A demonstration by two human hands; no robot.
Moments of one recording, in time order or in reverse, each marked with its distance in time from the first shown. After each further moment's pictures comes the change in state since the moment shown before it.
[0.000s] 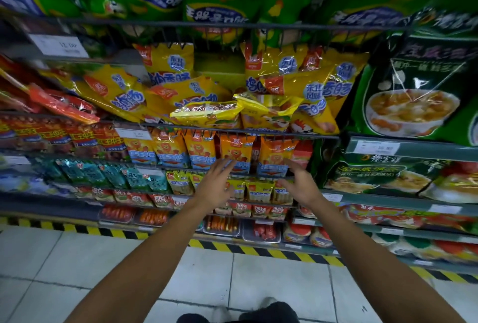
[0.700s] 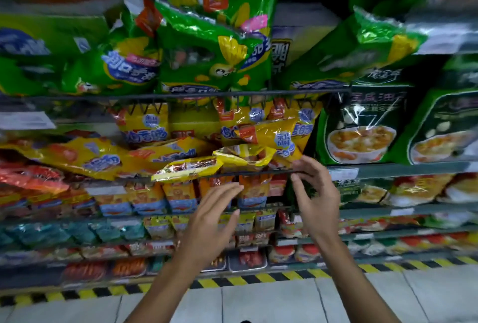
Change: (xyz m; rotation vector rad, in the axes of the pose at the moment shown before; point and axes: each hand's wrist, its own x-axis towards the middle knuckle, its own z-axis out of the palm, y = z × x) left_hand -0.065 0.096 -0.115 -0.381 0.313 0.353; right_hand -0.089 -0.107 -0.091 0.406 0.754 -0.323
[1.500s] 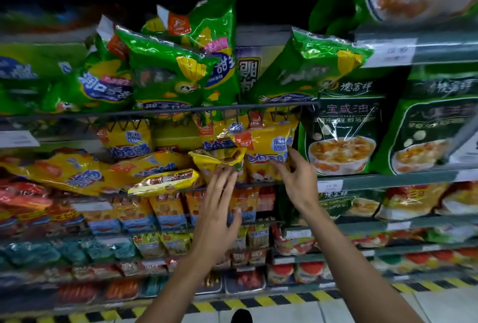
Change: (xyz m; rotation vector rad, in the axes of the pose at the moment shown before) left_hand 0.045 0.023 0.054 0.172 0.117 0.012; right_hand 0.083 0.051 -0.002 -0.245 -0.090 0.069
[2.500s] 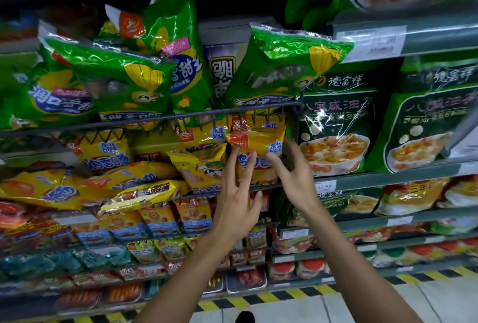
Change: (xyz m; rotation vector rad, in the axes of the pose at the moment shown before) left_hand 0.067 0.046 0.043 -0.017 0.029 0.087; right_hand 0.014 0.005 -0.024 0.372 -0.096 0.048
